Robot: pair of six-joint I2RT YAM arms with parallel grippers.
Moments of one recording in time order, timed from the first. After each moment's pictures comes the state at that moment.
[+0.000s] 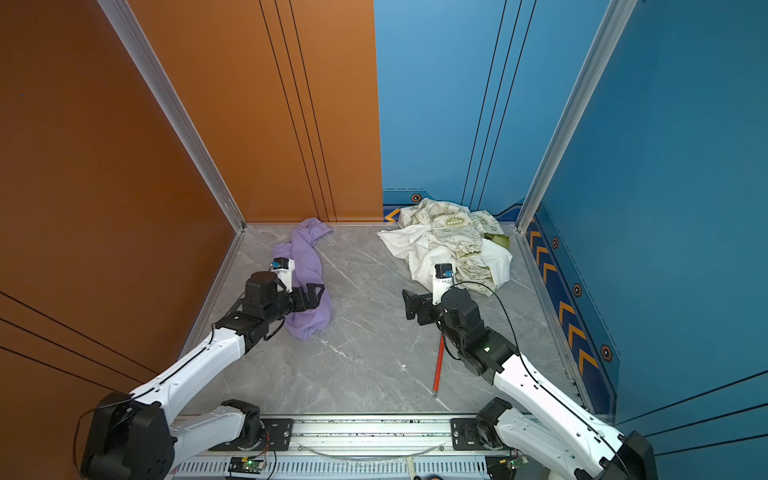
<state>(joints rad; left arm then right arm) -0.27 1.16 0.63 -0.07 0.14 -0.40 0.64 0.88 0.69 -0.17 0.17 0.36</state>
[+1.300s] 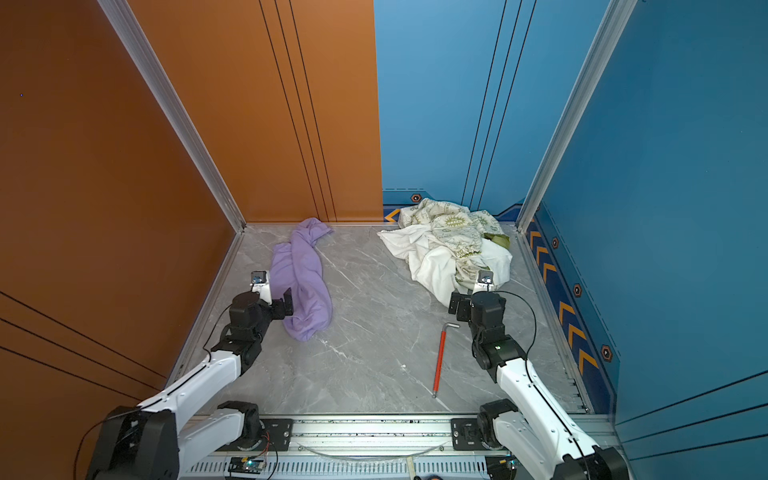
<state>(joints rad) -0.10 1.13 0.37 0.35 -0.22 -0.01 0.18 0.92 0.44 0.00 0.30 0.17</state>
